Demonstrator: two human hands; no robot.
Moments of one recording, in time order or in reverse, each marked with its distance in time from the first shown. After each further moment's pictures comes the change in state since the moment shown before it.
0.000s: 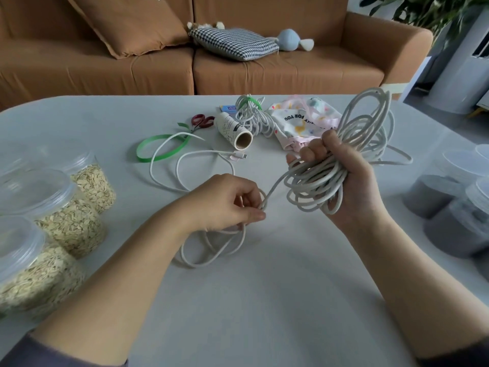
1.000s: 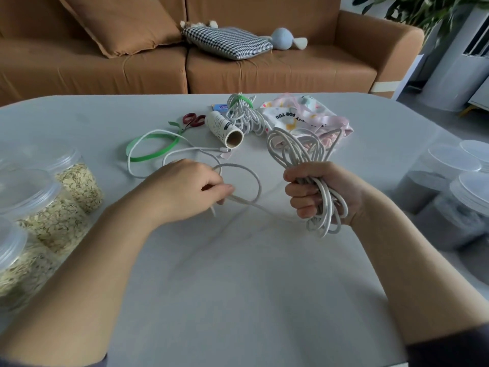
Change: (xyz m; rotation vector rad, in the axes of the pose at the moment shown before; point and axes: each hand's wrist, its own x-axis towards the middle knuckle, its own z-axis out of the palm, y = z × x) left_hand -0.012 0.000 -0.029 0.512 0.143 -0.033; right_hand 0.002 -0.022 -0.011 -0.367 0.060 0.791
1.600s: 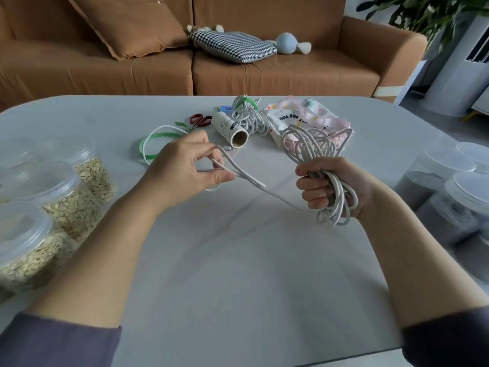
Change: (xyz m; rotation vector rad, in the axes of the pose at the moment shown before) left_hand 0.006 -0.021 0.004 -0.282 0.426 0.247; right_hand -0.001 -0.005 -0.019 0.071 -0.142 0.013
